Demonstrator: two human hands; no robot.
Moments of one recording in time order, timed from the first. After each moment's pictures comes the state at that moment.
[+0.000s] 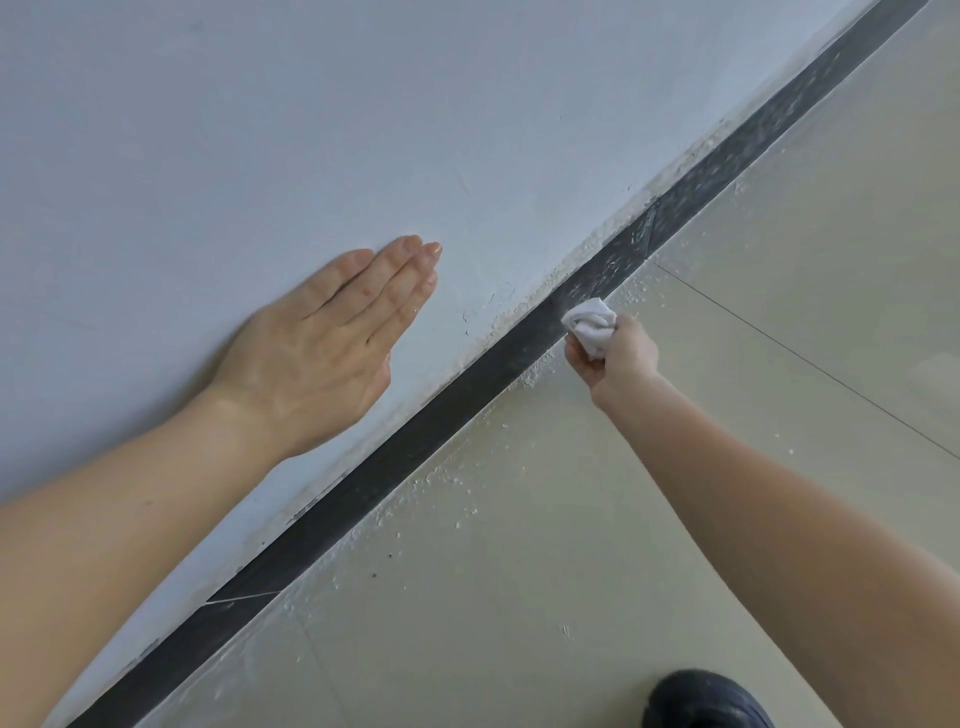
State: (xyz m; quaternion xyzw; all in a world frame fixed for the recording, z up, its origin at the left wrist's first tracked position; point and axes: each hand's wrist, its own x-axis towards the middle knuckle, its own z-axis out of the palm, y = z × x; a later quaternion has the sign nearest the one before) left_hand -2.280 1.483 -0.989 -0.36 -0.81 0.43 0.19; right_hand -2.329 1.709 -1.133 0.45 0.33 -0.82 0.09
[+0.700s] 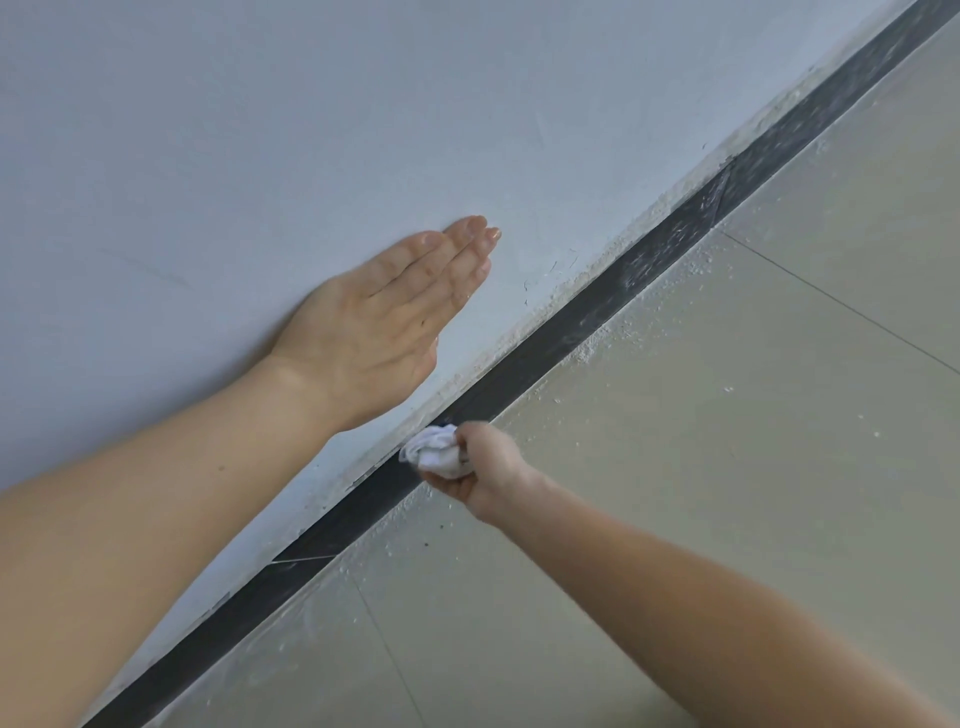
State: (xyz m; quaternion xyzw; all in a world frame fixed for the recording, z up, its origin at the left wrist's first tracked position) left_hand -2.272 1.469 -0.989 -0.38 -0.75 0.52 0.16; right_hand -2.230 1.564 -1.101 0.26 0.35 -0.76 0.49
